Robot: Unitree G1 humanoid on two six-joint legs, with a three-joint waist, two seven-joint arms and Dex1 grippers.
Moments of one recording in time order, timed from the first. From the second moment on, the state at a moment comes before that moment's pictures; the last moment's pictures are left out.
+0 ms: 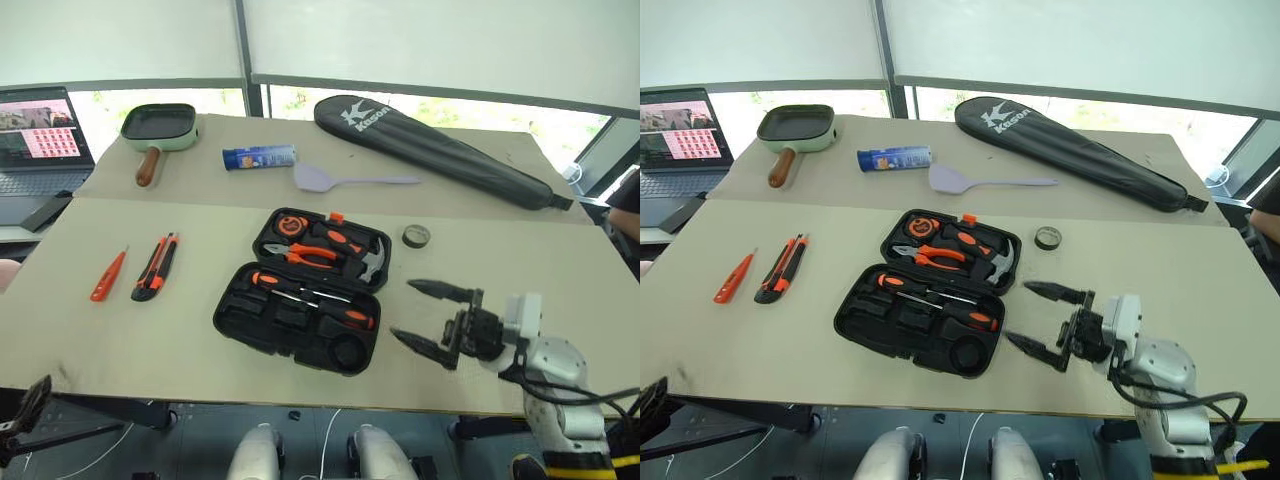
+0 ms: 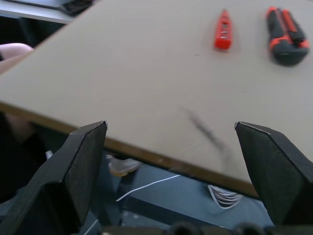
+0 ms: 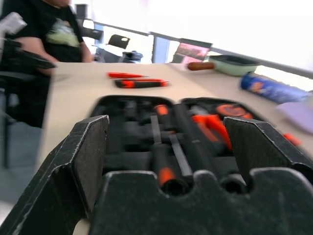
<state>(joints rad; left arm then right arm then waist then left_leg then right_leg) 0.56 0.47 0.93 -0.07 -0.65 0.29 -0.61 0.08 -0.46 -0.13 -0.25 0.57 -0.08 1.20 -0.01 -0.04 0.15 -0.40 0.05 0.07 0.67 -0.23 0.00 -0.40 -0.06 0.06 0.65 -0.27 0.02</state>
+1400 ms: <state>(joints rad) -0.36 0.92 0.36 0.35 -0.49 0.29 -1.06 0.00 -0.56 -0.15 -0.49 0.72 0.09 0.99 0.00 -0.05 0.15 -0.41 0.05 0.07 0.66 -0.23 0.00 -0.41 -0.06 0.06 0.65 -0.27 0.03</state>
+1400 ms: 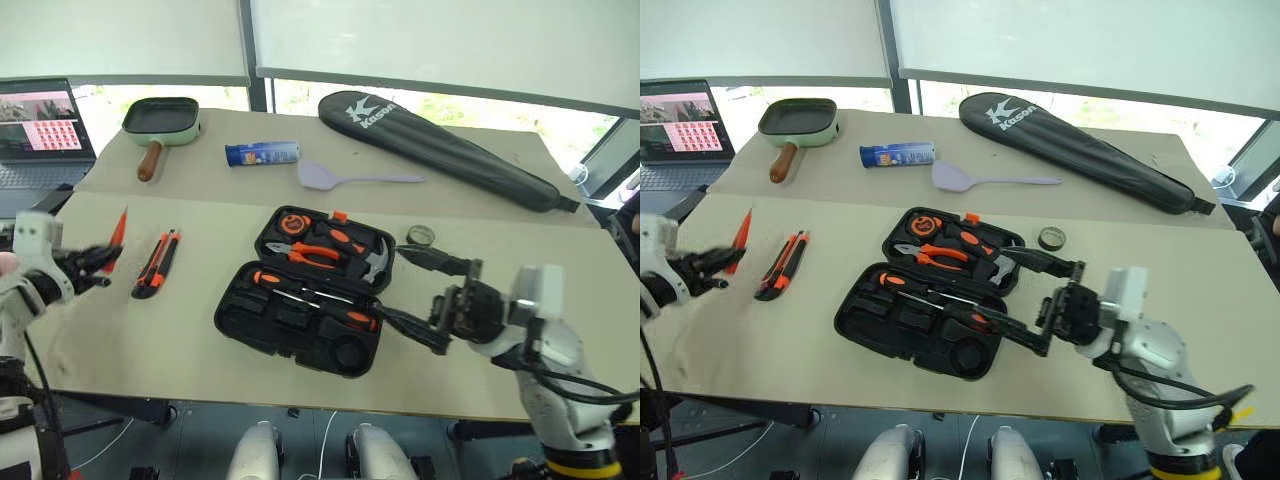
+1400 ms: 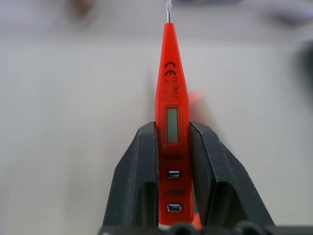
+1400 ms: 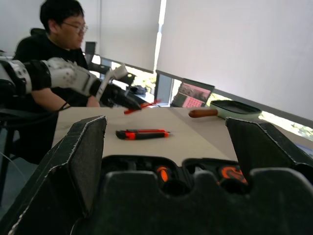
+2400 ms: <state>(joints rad) -0.74 0.80 -0.36 0.29 0.05 -0.15 -1.53 0.28 -0.69 -0.19 -0.66 0.78 0.28 0.95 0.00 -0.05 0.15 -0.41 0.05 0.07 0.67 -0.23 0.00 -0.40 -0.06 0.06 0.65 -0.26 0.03</state>
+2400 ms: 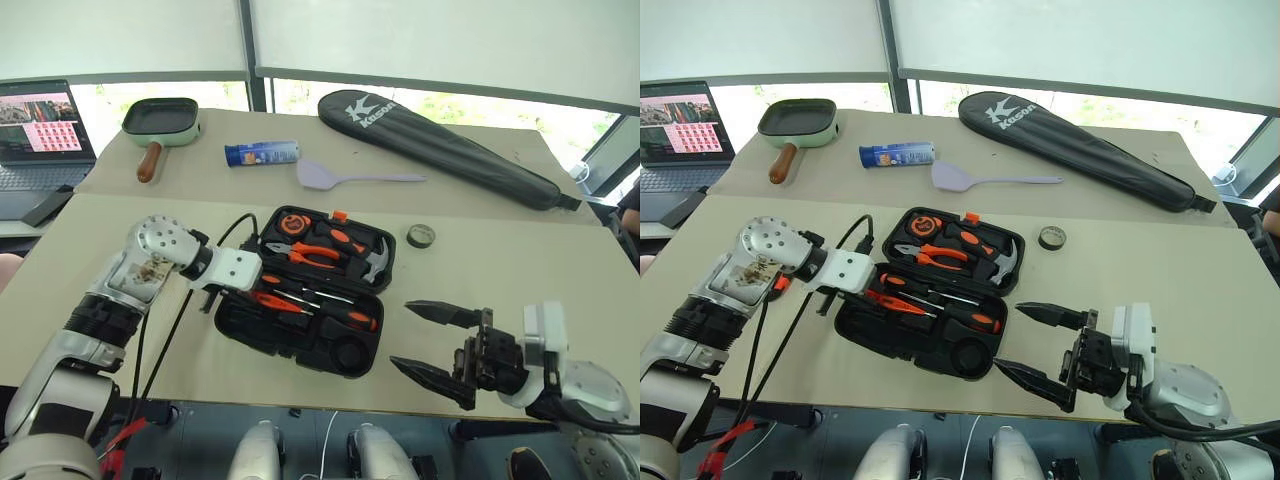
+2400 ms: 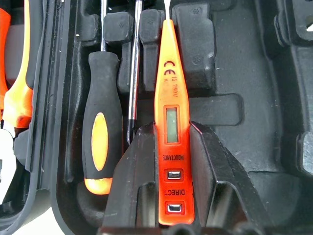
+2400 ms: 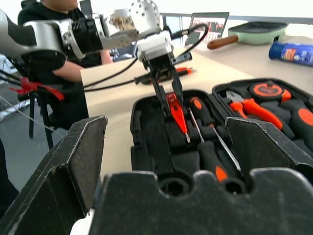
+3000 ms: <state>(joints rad) -0.73 0.80 -0.38 0.22 0.12 -0.06 -1.49 0.23 -0.72 -0.18 -0.66 0.78 0.34 0.94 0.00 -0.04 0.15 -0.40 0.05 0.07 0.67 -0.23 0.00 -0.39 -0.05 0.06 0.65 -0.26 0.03</state>
